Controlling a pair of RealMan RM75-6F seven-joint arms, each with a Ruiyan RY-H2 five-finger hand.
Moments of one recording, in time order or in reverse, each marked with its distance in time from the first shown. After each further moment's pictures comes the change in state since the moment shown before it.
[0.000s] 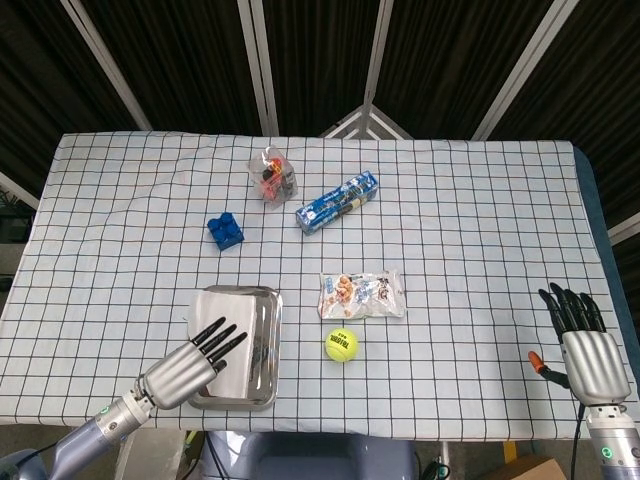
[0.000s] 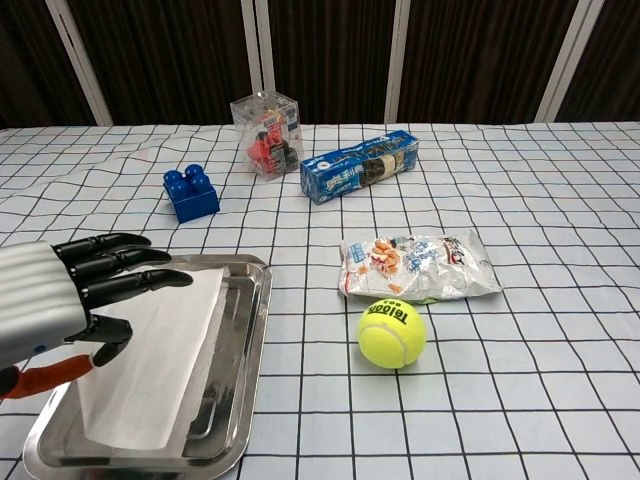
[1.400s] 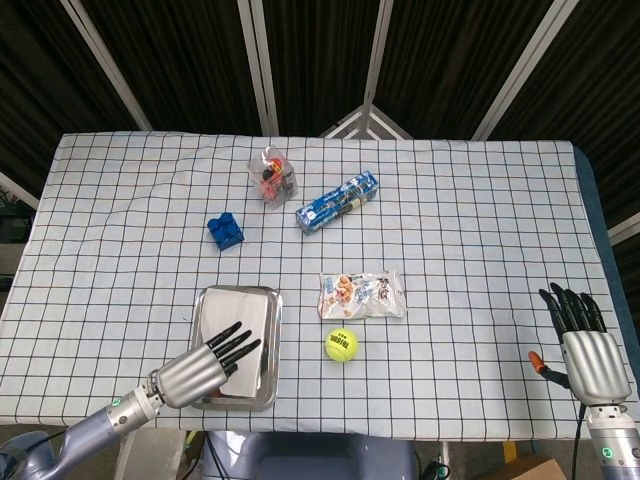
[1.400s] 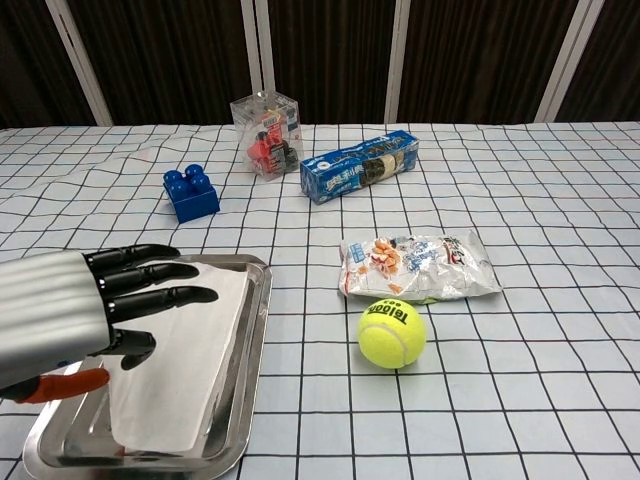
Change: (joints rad) left arm -0.065 -0.005 0.025 0.046 0.052 -0.014 0.002; right arm 0.000 0.000 0.001 0.002 -0.001 0.001 0.002
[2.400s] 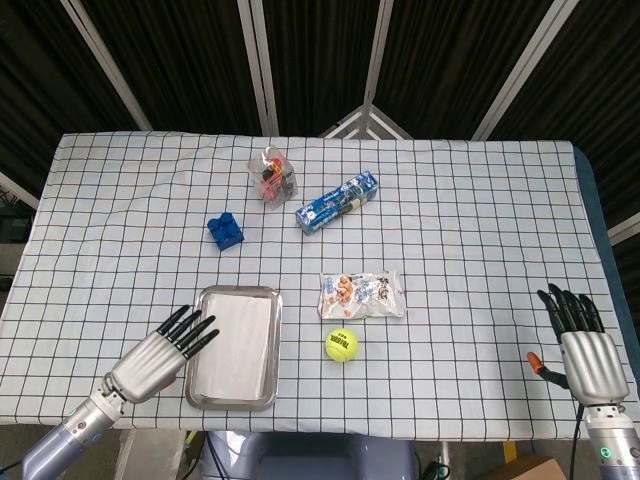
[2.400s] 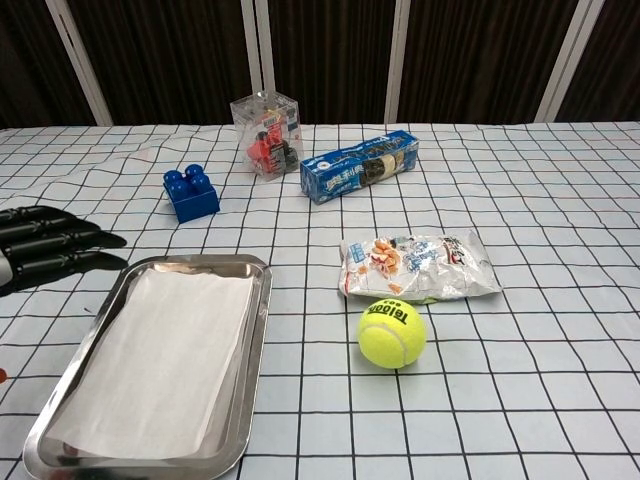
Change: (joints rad) left arm 0.109 0.148 0.002 -0.194 -0.235 0.026 -0.053; right arm 0.002 0.000 -0.002 -0.008 0.009 -0.013 -0.008
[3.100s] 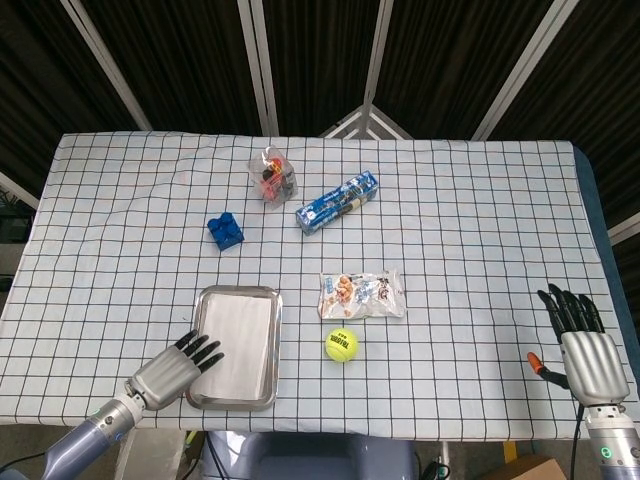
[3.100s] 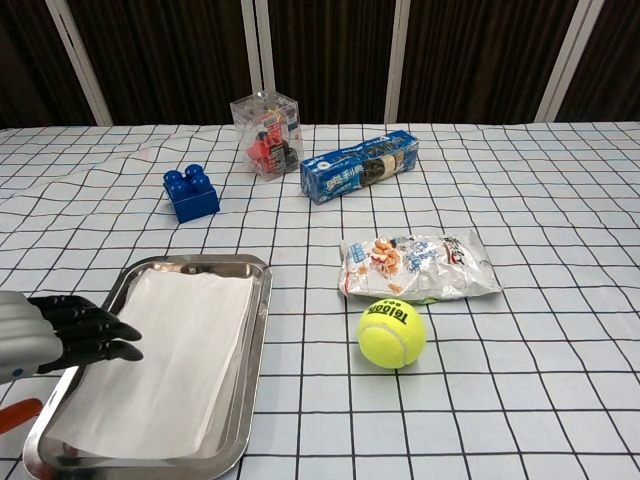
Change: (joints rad) left arm -0.099 0.030 -0.024 -0.218 -0.391 -0.361 0.272; right arm 0.000 0.004 0.000 0.000 -0.001 0.000 0.011
